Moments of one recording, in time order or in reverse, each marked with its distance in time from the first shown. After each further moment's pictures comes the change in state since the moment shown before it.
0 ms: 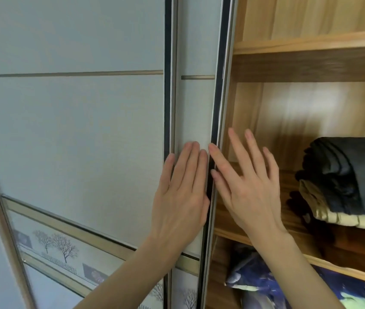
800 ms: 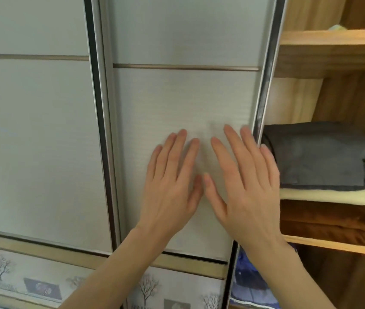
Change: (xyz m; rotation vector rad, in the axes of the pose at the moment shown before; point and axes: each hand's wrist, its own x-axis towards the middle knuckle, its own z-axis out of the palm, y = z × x) left_hand 0.025 0.072 0.011 -0.445 0.071 -0.023; right_hand -0.031 0.036 -0.091 -0.075 0.100 0.040
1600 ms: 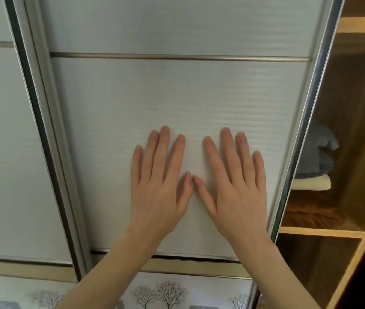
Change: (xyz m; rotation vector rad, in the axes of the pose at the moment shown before) left_hand -0.002 0.038 0.041 -0.001 0.067 -0.002; right_hand -0.042 0.052 0.001 -0.212 -0.216 0.152
